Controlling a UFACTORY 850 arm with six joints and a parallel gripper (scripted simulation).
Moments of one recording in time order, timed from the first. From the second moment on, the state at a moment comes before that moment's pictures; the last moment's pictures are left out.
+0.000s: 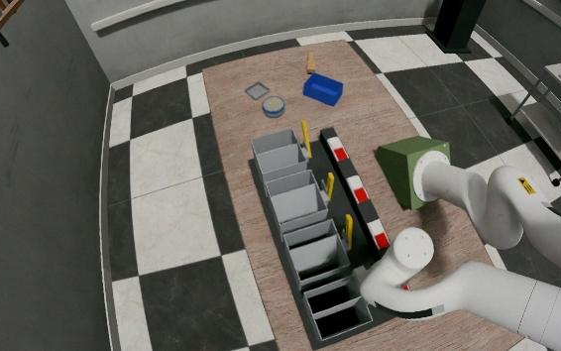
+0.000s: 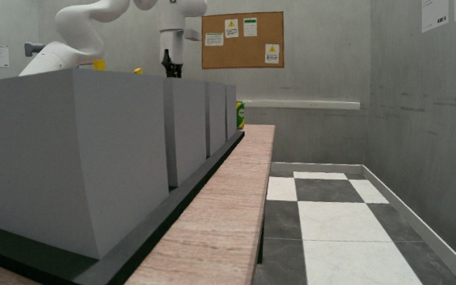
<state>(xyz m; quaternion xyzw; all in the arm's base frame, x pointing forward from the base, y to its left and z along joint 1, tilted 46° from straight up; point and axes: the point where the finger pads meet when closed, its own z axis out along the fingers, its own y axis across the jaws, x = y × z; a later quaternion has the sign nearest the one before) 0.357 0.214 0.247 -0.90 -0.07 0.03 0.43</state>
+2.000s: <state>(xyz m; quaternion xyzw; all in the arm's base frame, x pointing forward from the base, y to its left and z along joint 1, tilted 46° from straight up) 0.357 0.216 0.245 -0.90 -0.07 0.03 0.43</state>
